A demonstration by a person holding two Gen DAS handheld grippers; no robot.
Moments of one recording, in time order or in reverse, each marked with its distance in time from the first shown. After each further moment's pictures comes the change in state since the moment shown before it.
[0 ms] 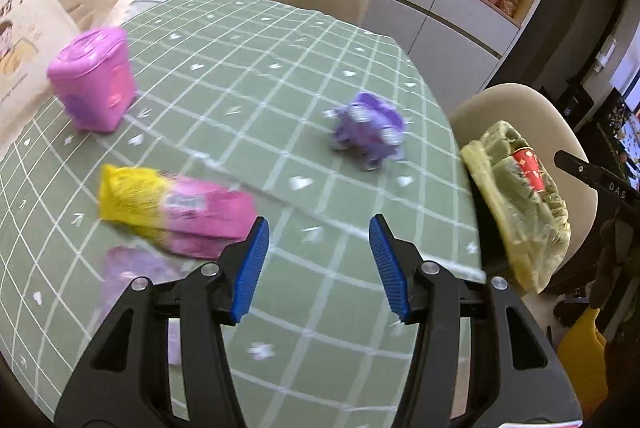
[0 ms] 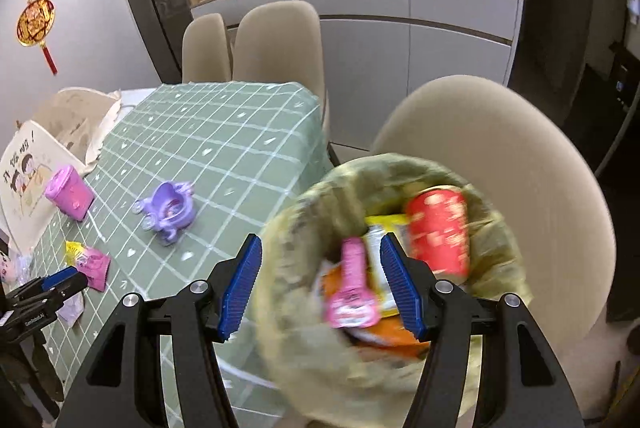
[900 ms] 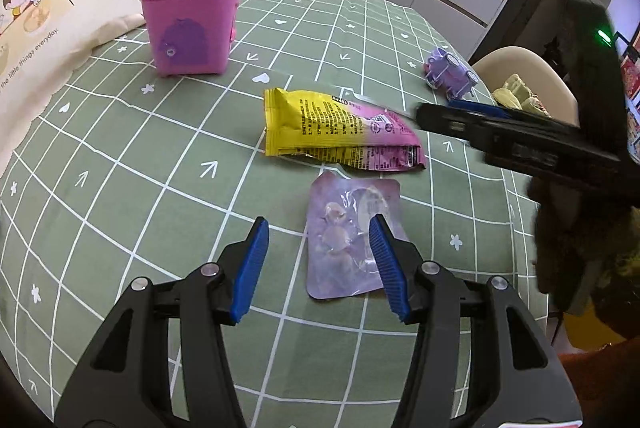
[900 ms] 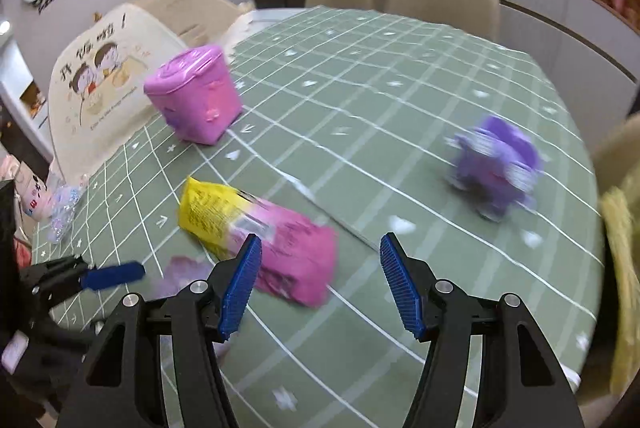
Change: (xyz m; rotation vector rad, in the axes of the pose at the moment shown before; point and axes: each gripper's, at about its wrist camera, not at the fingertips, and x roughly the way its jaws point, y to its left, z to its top) left arm -0.024 0.148 -0.042 0.109 0.077 -0.088; right arm 0.085 0.292 -0.052 -0.247 0.123 0.266
